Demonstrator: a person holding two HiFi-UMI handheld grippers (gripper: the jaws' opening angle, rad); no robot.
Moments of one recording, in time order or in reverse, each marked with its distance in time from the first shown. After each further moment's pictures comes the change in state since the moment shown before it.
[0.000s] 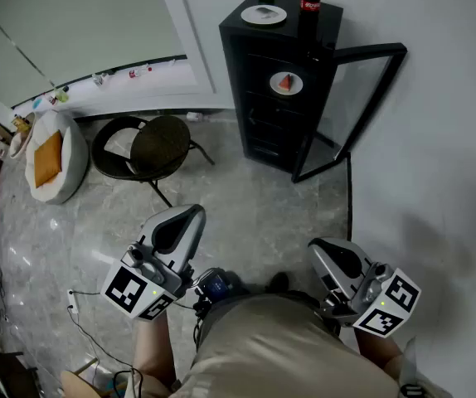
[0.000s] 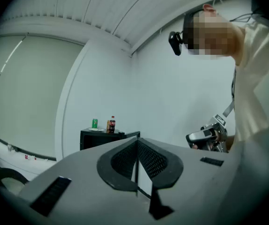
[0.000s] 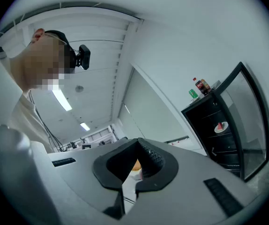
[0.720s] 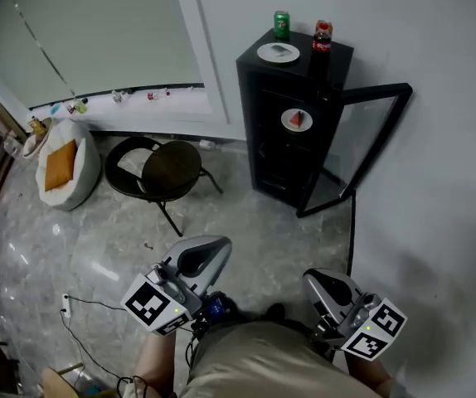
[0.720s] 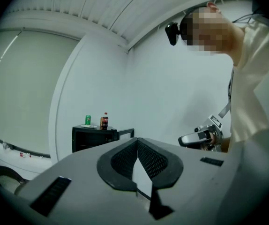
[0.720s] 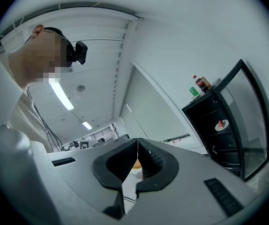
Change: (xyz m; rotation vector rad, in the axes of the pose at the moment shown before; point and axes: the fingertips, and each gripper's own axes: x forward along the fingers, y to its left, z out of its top) left arm 0.014 -0.045 -0.010 -0.027 0.058 -0.037; right arm -0.015 -0.002 -0.009 0.026 0.038 0.014
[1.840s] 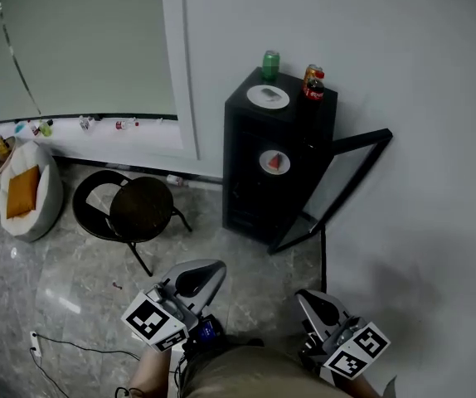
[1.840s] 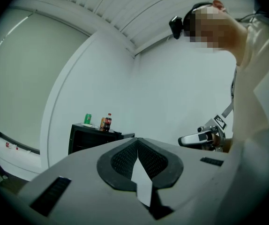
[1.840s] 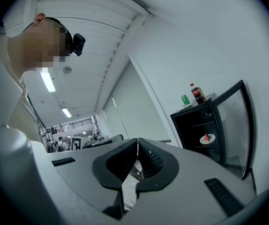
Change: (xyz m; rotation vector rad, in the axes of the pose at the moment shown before) left arm 0.019 0.093 -0.010 -0.101 -0.076 -0.097; right arm 0.078 -0.024 0.013 -0.156 0.018 -0.230
